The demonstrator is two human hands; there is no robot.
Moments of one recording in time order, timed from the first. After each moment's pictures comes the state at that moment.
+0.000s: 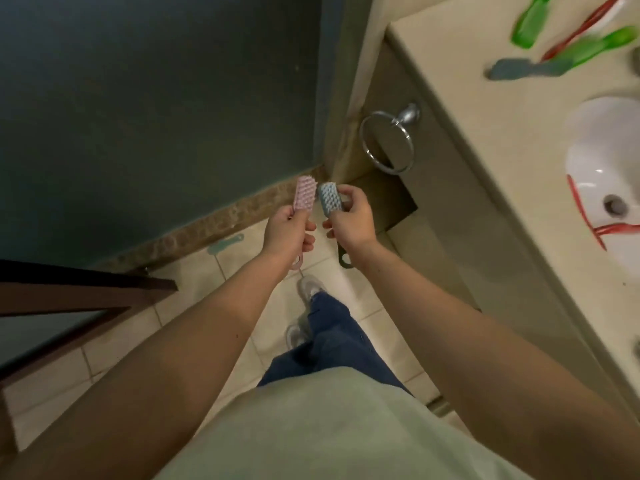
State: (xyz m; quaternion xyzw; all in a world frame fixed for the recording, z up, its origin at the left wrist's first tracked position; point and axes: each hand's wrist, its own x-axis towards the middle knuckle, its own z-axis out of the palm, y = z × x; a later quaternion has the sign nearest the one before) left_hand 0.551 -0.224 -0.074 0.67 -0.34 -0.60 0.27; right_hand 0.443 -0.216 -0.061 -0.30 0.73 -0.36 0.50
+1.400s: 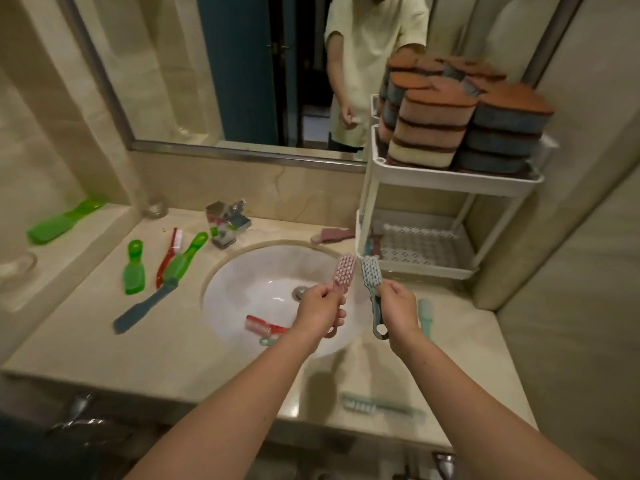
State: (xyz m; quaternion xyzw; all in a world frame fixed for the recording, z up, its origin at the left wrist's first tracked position) left_hand 0.052 -0.078 0.105 0.31 -0.65 -0.70 0.01; right_hand -0.006 0.037 0.097 0.07 0.74 -0.66 0.11
